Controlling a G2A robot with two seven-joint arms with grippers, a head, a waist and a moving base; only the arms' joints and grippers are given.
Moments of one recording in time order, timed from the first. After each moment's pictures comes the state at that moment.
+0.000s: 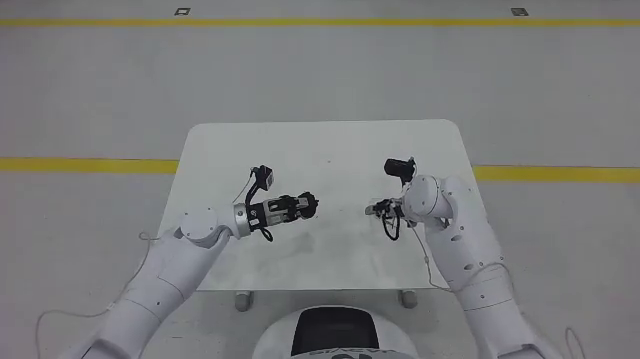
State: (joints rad) left arm 1.23 -1.09 -0.96 -1.20 -0.51 -0.33 -0.93; right arm -1.28 -1.43 1.29 -1.47 -1.14 0.33 1.36
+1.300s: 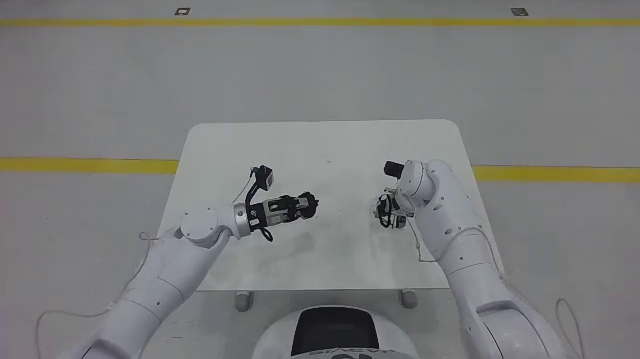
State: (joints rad) left arm 1.23 -1.09 -0.96 -1.20 -0.51 -0.33 -0.93; right arm -1.08 -1.52 1.34 -1.06 -1.20 0.34 1.37
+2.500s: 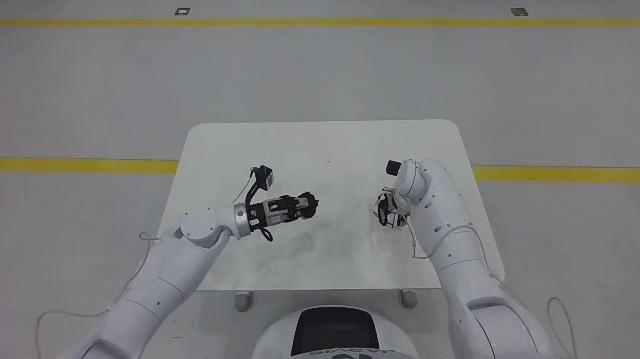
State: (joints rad) left arm 1.23 -1.09 -0.96 -1.20 -0.51 -0.33 -0.93; right arm -1.06 -1.59 1.41 -0.99 -1.36 0.34 1.35
